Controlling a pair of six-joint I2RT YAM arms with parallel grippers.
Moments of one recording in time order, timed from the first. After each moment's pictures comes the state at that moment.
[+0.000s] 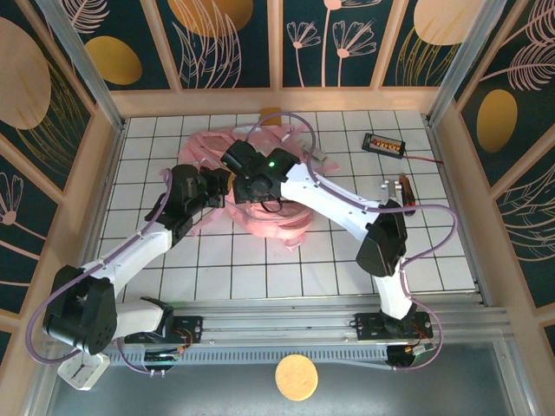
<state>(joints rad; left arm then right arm) -0.39 1.26 0.73 0.16 0.17 -1.68 0.99 2.01 2.02 -1.12 0.22 0.70</state>
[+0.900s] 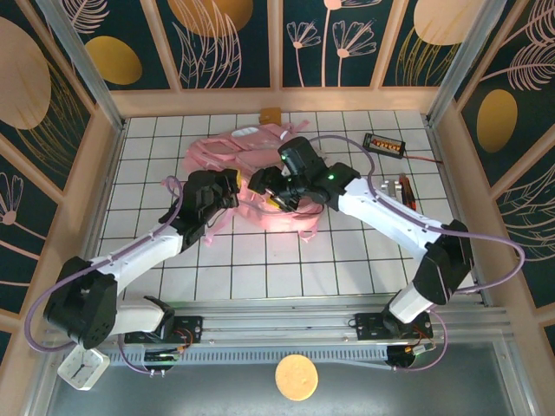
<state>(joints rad) -0.53 1.30 0.72 0.28 -0.07 -1.91 0.81 1.58 1.41 -0.59 -0.32 1.16</state>
